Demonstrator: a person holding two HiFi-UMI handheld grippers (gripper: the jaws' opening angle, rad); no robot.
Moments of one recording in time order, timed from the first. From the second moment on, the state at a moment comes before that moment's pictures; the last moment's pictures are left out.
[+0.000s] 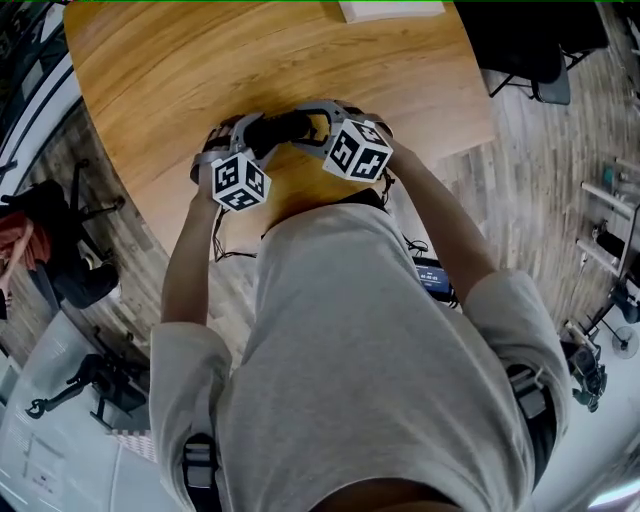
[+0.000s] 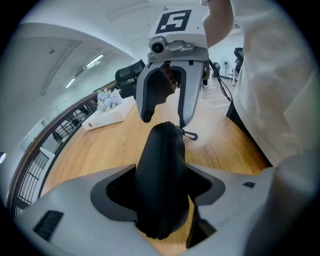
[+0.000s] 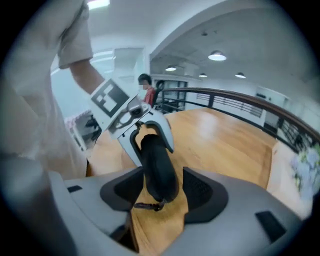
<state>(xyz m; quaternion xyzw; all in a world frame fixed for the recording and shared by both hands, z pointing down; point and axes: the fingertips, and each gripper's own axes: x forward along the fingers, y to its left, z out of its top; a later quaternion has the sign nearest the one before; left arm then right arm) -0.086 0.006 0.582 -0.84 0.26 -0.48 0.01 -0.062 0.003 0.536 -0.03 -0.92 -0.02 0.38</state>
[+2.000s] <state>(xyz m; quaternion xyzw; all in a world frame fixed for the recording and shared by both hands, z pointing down) -0.076 0.017 0.609 -0.84 0.23 -0.49 -0.05 -0.011 0.003 0.578 0.04 -0.89 0.38 0.25</state>
